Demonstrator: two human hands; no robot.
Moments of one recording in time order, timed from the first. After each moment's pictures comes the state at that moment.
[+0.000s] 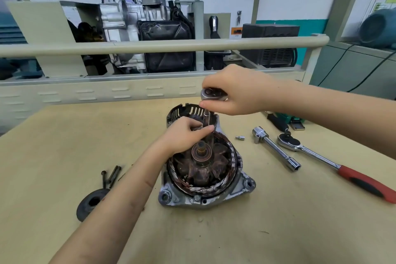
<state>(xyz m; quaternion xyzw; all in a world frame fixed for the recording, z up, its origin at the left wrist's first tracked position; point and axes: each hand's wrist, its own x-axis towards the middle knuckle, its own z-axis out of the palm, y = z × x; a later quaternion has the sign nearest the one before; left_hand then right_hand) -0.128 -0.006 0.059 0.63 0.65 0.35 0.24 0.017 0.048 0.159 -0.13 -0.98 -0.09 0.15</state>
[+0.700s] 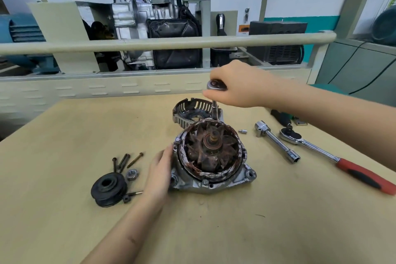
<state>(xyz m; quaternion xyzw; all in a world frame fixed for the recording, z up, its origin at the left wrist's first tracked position) -0.116 -0.079 -0.025 0.26 0.64 0.63 0.34 0.022 0.036 0.156 -0.22 -0.96 -0.03 0.17</state>
